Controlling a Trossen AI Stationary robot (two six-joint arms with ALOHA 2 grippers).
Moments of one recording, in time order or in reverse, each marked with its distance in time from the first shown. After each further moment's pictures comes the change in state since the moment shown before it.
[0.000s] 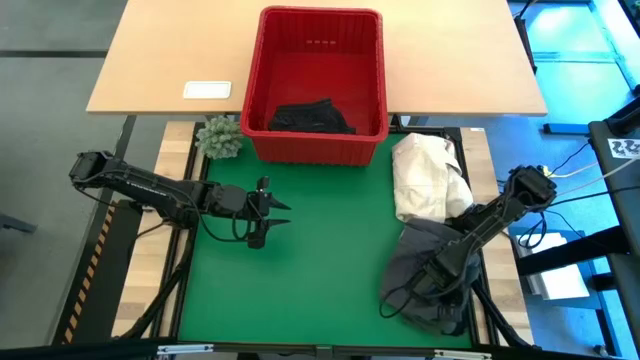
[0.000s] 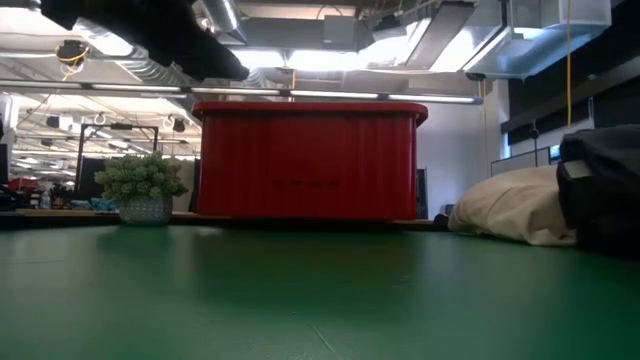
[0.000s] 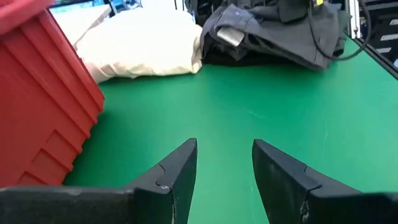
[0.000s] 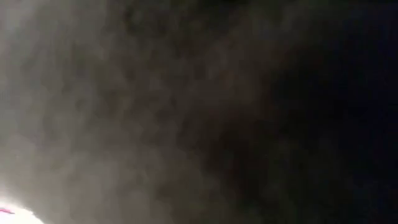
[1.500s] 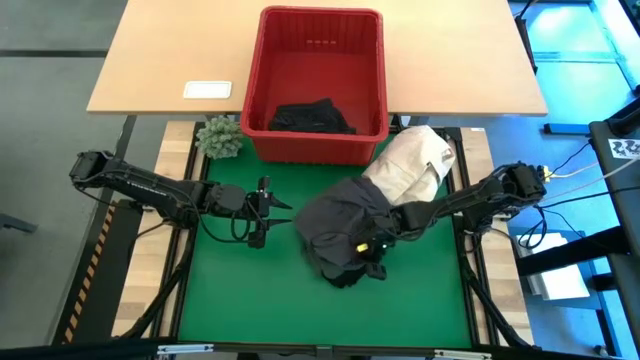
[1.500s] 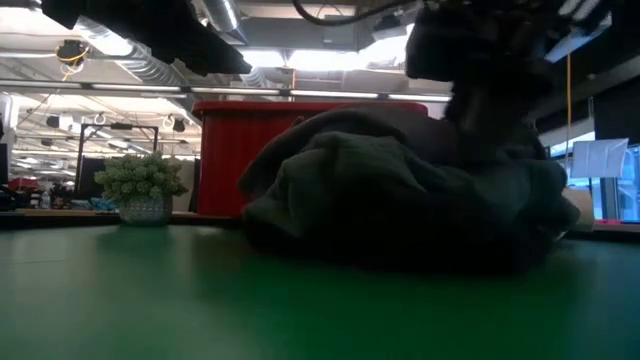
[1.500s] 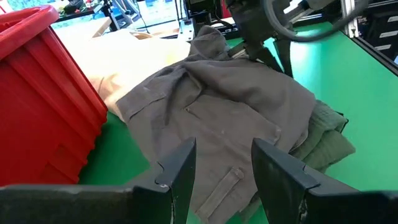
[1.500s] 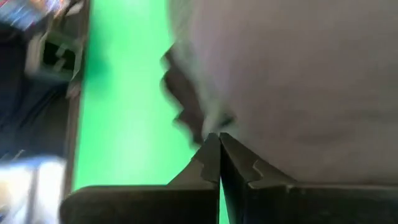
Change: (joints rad) left arm 0.000 0.000 0.000 0.029 0.000 0.058; right arm -0.507 0.009 0.117 0.598 0.404 -0.541
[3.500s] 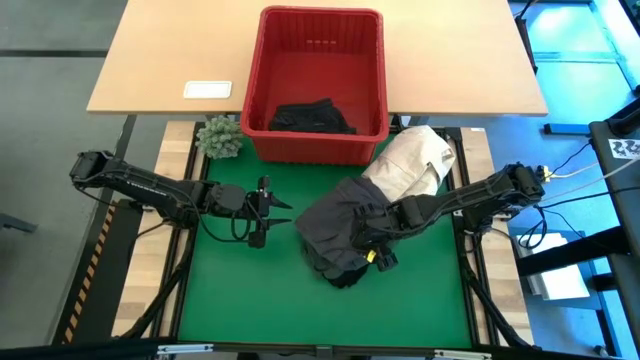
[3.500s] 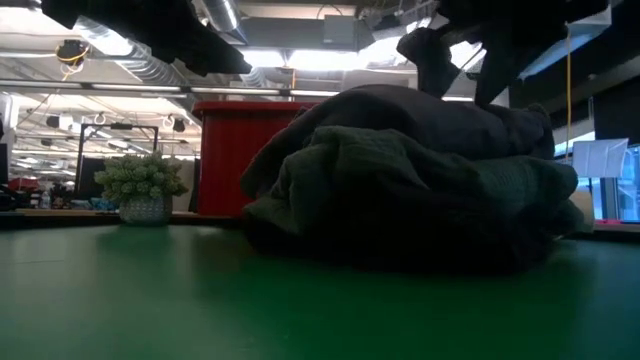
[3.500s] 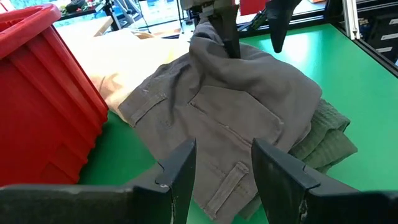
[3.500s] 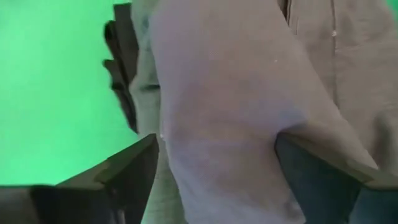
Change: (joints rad) left arm 0.000 0.000 0.000 0.001 -0.004 -0.011; right arm 0.037 0.015 0.378 -0.602 0.340 -0.546
